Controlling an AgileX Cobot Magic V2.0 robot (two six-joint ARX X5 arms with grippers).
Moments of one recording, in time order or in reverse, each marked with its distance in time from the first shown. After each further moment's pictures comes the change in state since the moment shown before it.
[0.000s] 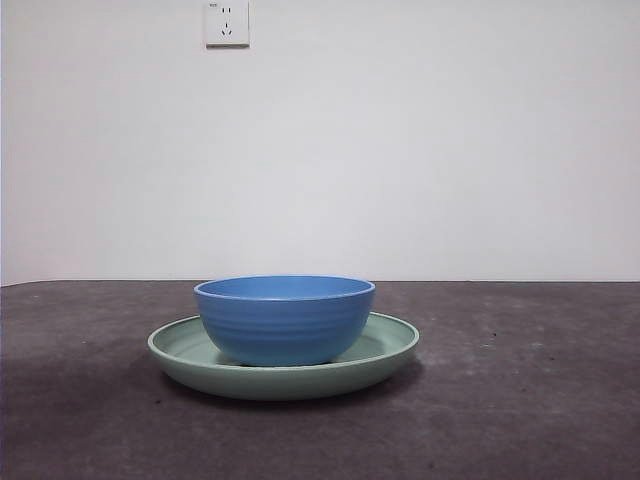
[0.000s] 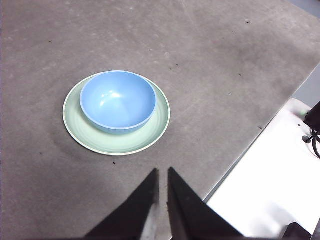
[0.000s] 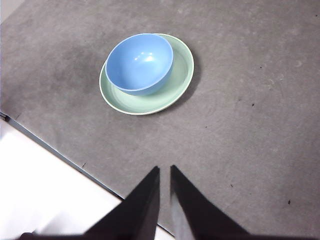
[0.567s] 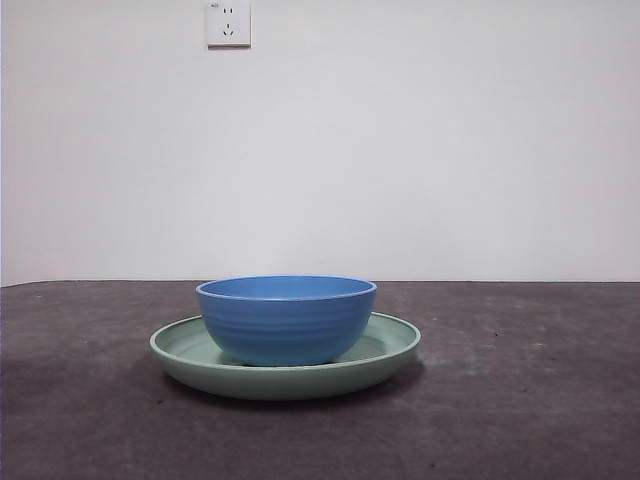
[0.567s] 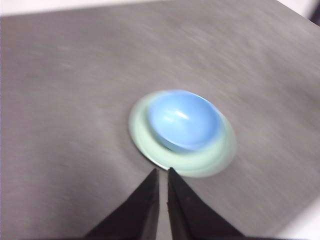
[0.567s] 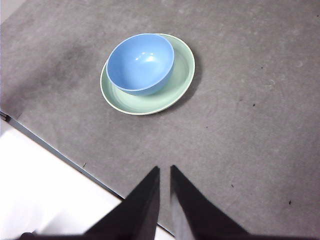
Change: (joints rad) left arm 0.365 -0.158 -0.155 0.127 0.023 0.000; right arm 0.000 0.000 0.000 0.000 0.000 0.000
